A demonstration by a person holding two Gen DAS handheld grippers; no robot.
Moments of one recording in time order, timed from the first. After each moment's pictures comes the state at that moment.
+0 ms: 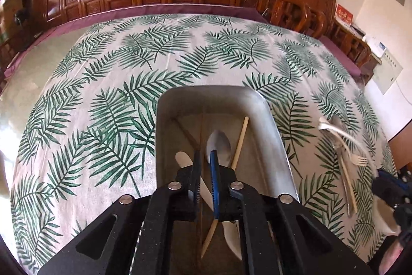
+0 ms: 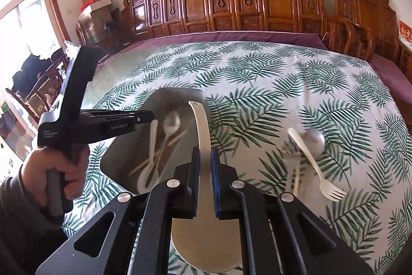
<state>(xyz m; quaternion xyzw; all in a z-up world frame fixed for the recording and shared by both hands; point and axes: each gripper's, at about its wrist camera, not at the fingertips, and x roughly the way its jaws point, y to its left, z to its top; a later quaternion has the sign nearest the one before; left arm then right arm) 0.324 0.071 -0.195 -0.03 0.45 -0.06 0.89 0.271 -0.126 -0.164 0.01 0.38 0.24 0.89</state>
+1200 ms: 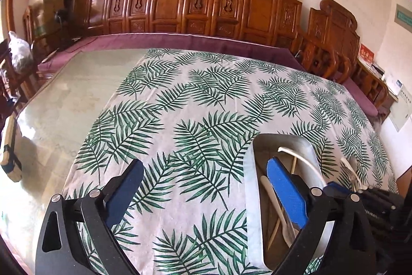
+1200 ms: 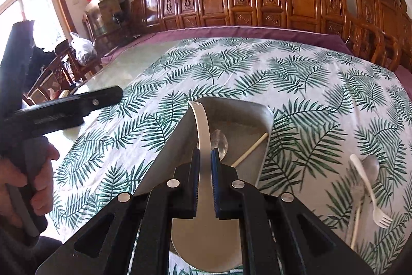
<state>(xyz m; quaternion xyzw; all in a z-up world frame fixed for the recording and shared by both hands) 0.295 0.169 -0.139 -0.06 0.38 0.03 0.92 0.310 -0.020 -0.176 0.00 0.39 0.26 0.88</state>
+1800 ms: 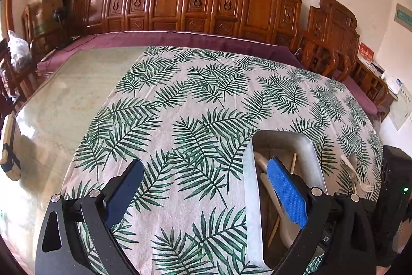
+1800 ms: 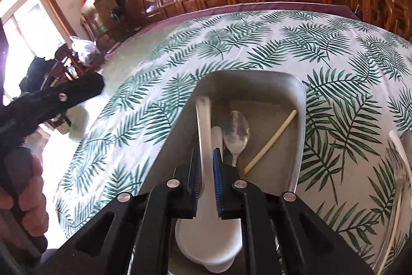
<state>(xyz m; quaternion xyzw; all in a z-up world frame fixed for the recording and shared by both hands) 0.296 0.166 -0.143 -0.06 0.38 0.03 0.92 0.329 -0.004 -0.212 0.06 0.44 0.28 0.85</state>
